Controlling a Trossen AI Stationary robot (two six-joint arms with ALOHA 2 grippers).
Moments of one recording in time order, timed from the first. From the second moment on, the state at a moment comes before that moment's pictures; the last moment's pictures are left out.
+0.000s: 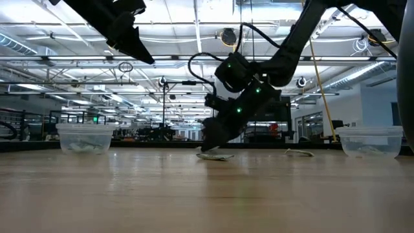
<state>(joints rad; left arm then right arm) 0.07 1.08 0.81 -0.35 -0.39 0.06 -0.27 2.03 1.02 0.27 0.21 0.04</state>
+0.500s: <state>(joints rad) 0.07 1.08 0.81 -0.38 -0.39 0.03 -0.26 2.06 1.02 0.25 0.23 -0.02</state>
